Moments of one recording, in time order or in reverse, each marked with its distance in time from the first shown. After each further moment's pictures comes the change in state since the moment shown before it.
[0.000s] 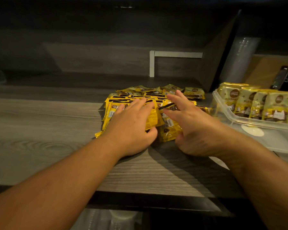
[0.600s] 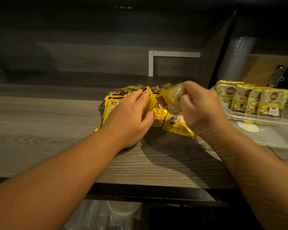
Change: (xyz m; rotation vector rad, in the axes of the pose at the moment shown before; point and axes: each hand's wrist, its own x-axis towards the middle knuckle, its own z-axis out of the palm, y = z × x) left_hand 0.001 -0.006 0.004 -0.126 0.217 0.053; right_hand 0.005 0.005 0.008 0.356 0.690 0.148
